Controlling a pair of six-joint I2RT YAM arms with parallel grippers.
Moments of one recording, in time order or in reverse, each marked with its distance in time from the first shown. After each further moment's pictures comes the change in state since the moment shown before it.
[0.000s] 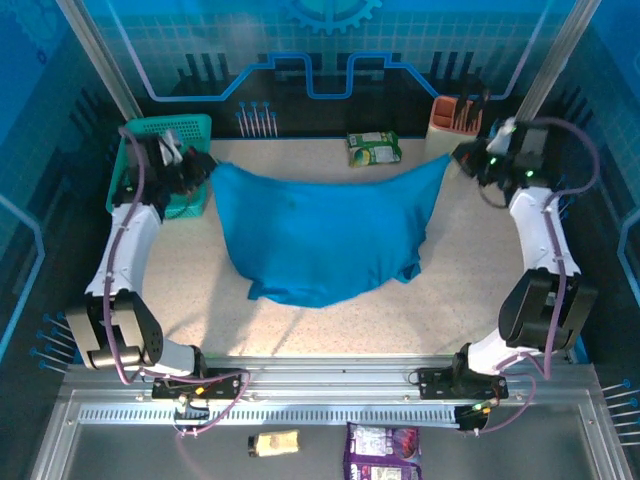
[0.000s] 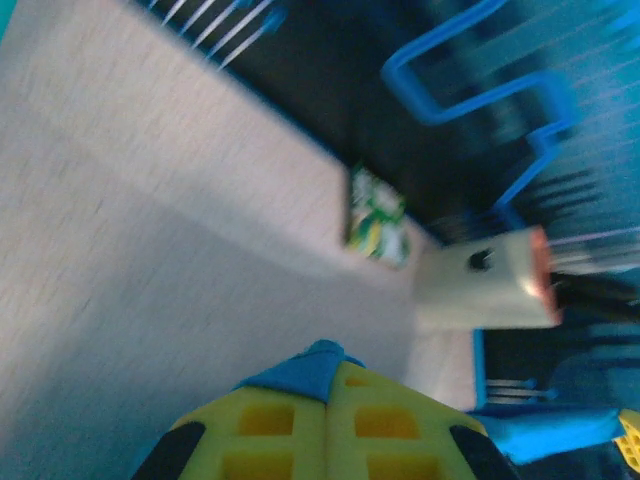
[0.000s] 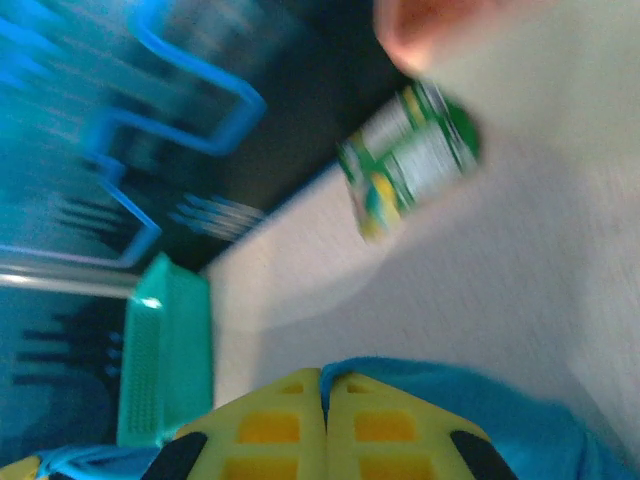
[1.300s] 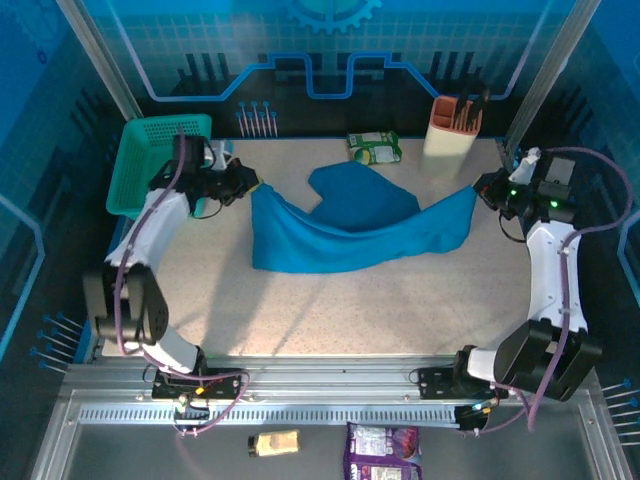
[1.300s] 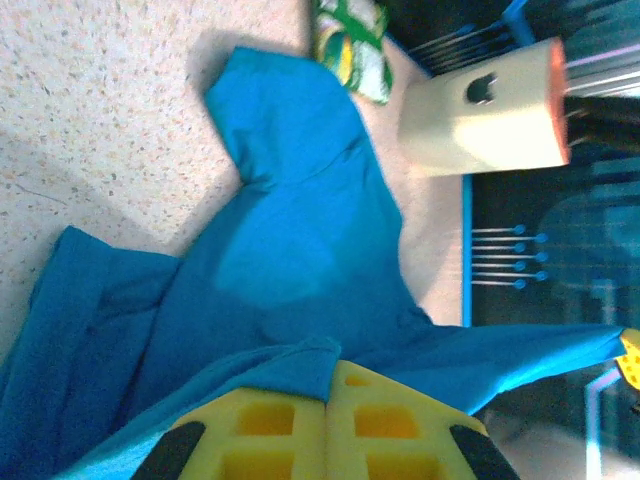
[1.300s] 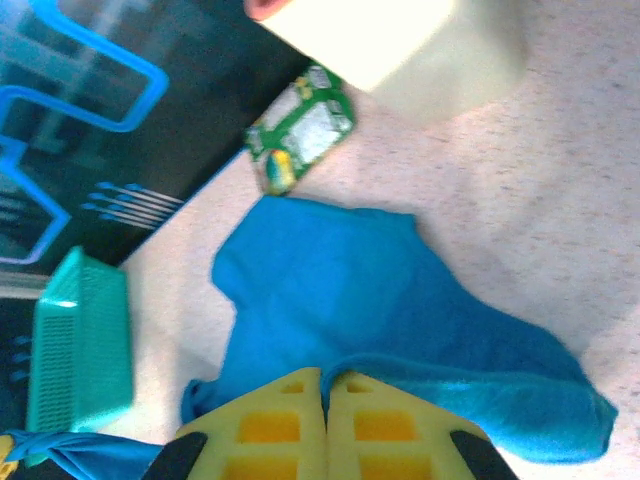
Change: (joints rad) left arm -0.200 0.207 0.006 -0.114 0.131 0.092; right arm -0.109 -0.236 -0.262 -0.208 0.099 -0.176
